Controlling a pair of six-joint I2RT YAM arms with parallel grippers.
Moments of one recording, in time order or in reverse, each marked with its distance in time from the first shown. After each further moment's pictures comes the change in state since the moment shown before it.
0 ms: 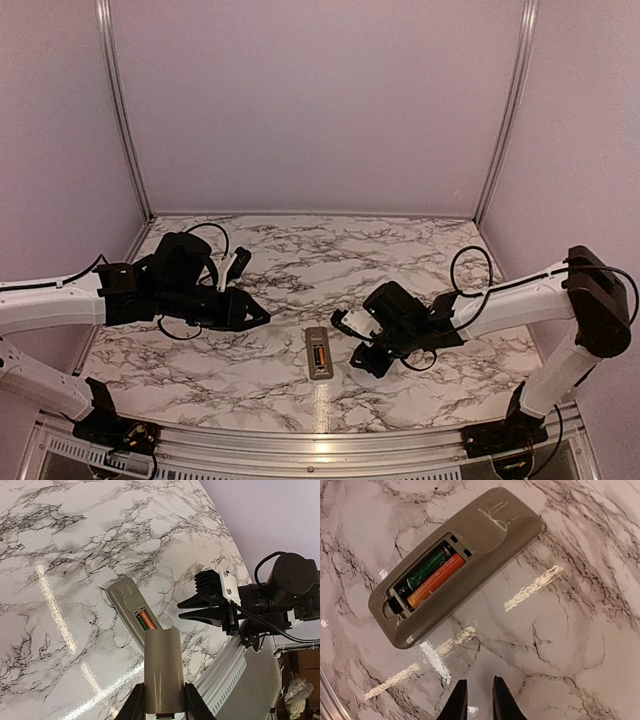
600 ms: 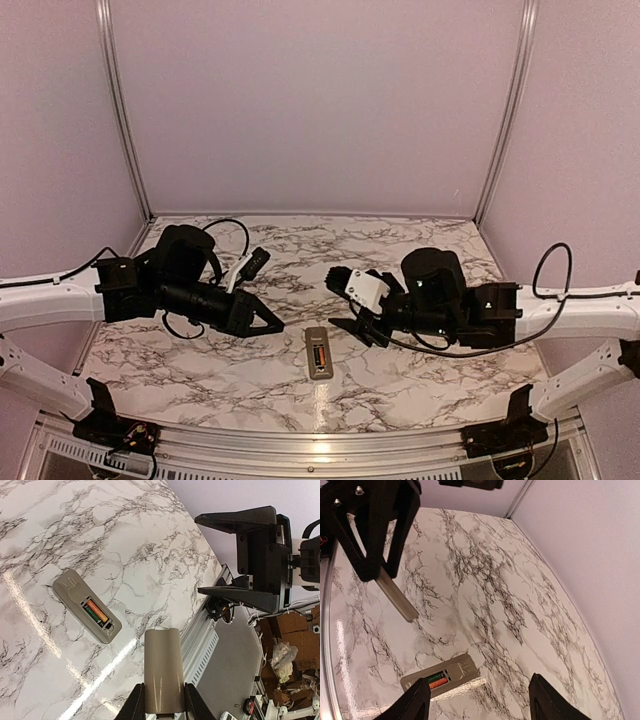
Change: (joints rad) left arm -0.048 0.014 0.064 -0.010 0.196 0.061; right arm 0.179 -0.332 0.047 0.161 0.227 -0.416
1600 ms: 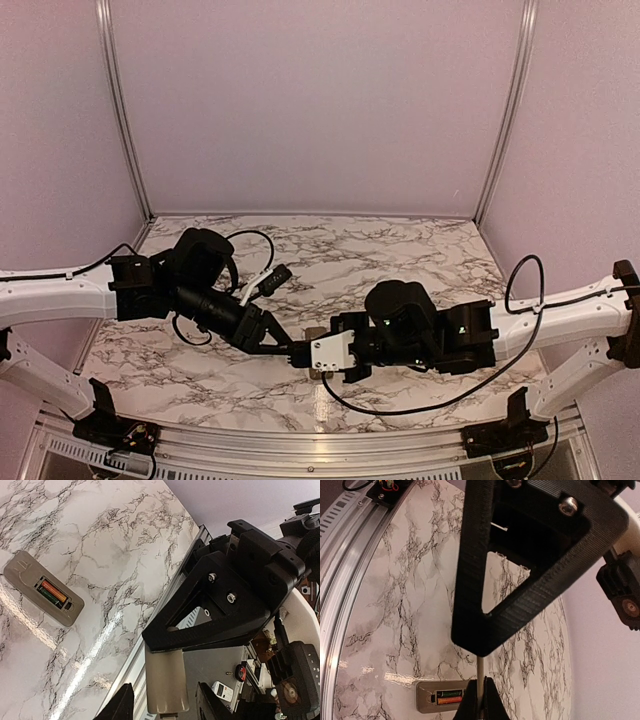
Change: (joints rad) left arm -0.054 0.072 0.055 -0.056 0.139 0.059; right arm 0.160 0.128 0.039 0.024 -0.032 -0.372
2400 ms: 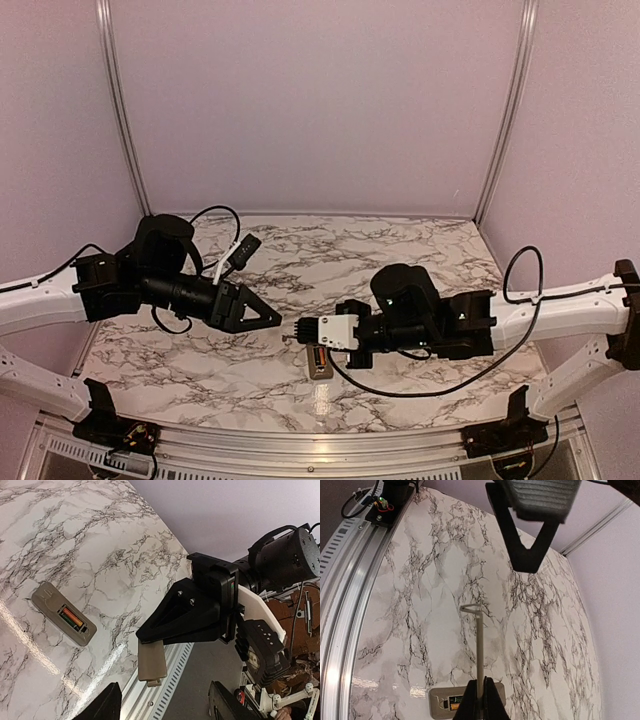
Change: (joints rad) left arm 0.058 -0.182 -0.044 0.056 -0.094 -0.046; right arm -0.106 0.000 0.000 0.006 -0.180 0.140
